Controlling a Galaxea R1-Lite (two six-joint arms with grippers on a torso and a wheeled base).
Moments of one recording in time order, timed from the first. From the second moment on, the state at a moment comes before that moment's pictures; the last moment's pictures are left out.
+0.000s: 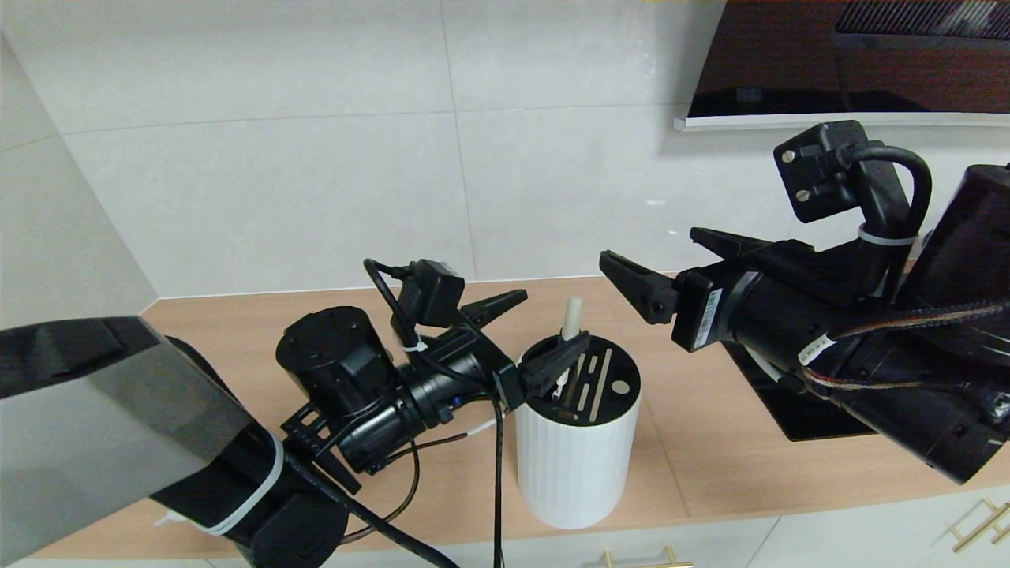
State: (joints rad) left arm -0.59 2.02 -0.65 -1.57 -0.34 -0.12; right arm 0.83 1.55 -0.82 -0.83 -0.31 0.00
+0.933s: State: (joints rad) left arm -0.45 1.00 -0.43 -1.07 -0.24 -0.13; right arm 0.50 1.02 -0.33 -0.80 -0.36 0.00
